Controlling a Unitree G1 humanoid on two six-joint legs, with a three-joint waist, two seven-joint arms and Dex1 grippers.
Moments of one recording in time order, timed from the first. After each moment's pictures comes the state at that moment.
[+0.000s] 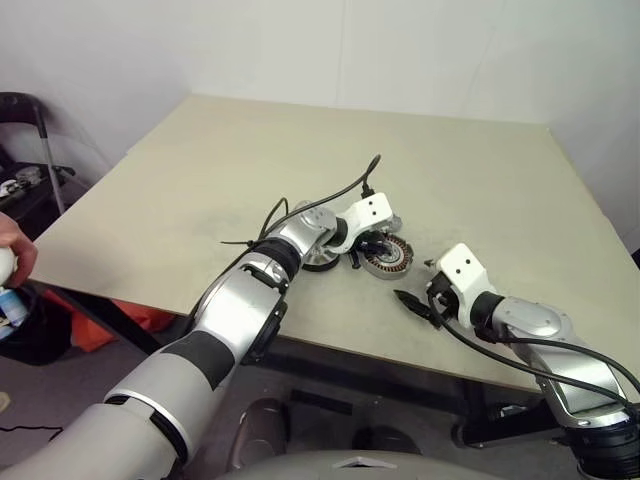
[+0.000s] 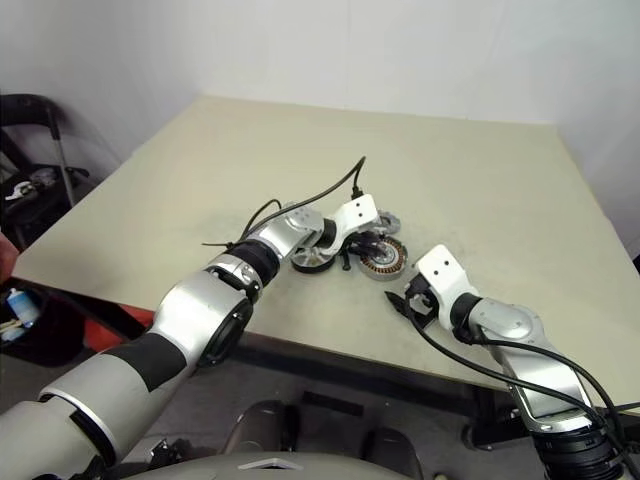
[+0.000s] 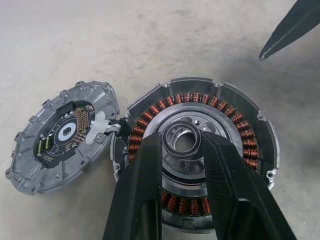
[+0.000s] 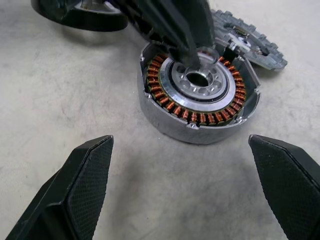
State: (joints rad) left arm -1.20 -0.10 -0.21 1.34 0.22 -0.07 -0.90; right arm 0.01 -0.66 0.00 -0.48 0.20 0.69 0.57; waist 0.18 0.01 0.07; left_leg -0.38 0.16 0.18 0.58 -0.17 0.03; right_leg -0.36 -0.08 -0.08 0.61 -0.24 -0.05
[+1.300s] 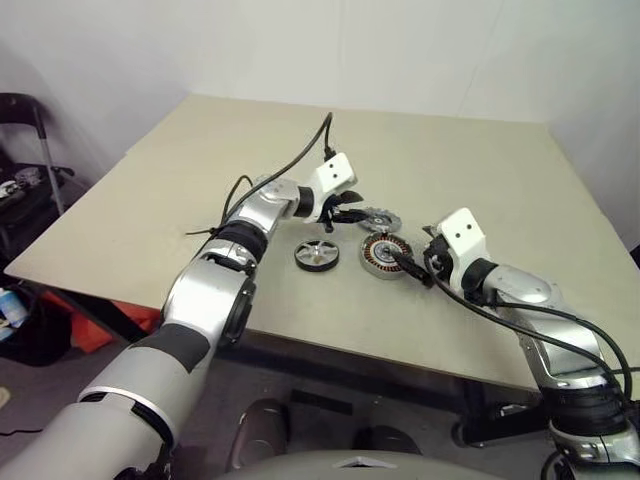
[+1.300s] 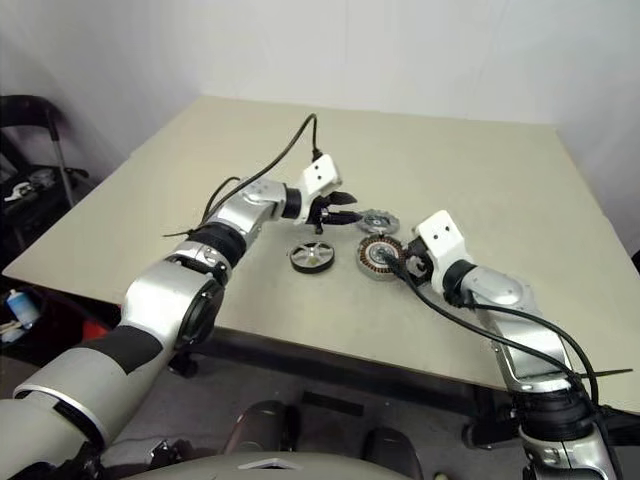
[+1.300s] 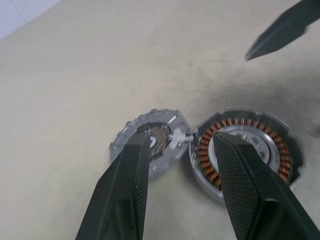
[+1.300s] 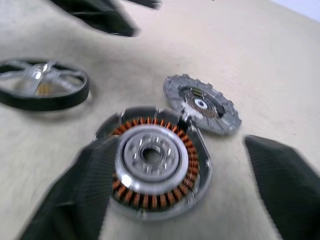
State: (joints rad) left arm -1.14 0.09 -0.07 1.18 0.10 -0.14 -1.06; right arm -0.23 -0.55 0.00 -0.29 0.20 0.66 0.53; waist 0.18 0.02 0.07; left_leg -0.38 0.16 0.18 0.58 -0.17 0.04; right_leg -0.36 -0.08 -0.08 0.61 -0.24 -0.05
